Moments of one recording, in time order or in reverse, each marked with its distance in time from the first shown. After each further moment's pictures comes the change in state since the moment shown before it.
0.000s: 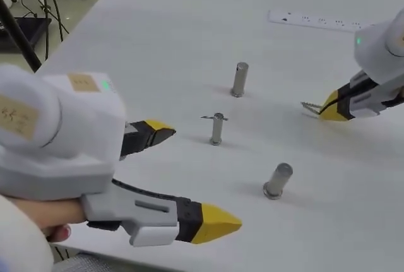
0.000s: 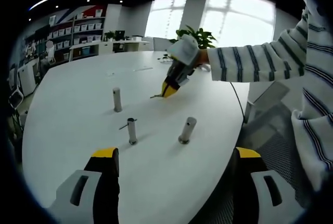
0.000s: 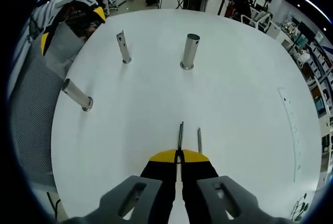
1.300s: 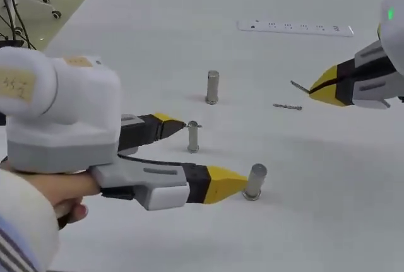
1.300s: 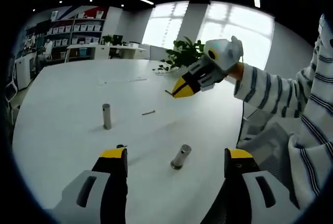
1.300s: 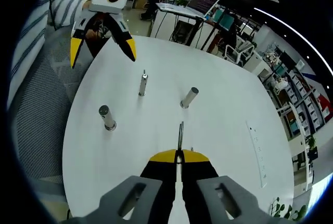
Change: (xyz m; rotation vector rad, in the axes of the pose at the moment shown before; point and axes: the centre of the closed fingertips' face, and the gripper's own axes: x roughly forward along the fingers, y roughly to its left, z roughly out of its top) left arm 0.028 -0.008 0.046 -0.062 -0.088 -0.076; right arm -0.085 0.038 0.049 -0.116 -0.174 -0.239
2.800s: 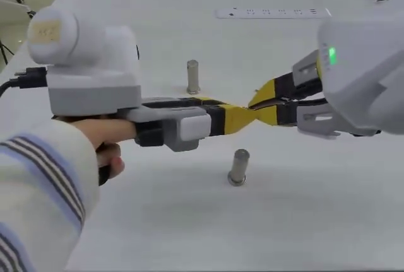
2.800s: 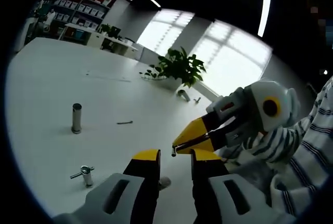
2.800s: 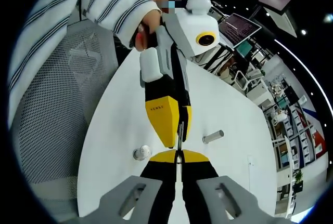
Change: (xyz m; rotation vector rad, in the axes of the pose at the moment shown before) left arm 0.046 -0.017 0.033 -0.226 -0.079 -0.186; right arm -0.002 0.071 0.068 -0.220 -0.078 -0.014
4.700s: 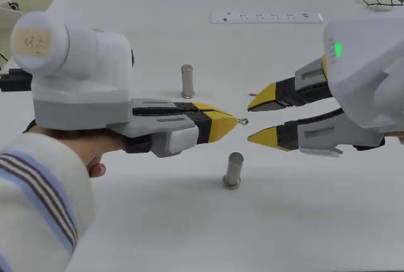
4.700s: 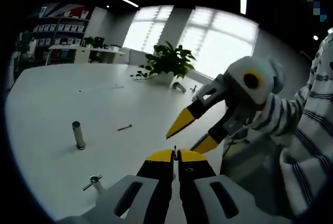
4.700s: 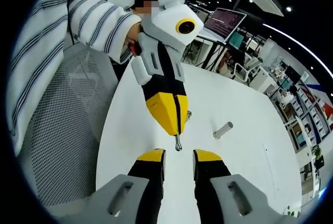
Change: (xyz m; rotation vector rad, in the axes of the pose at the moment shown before) left arm -0.007 -0.013 -0.008 0.250 0.072 -0.003; right arm -0.005 0.009 -0.005 0.235 -0.072 0.048
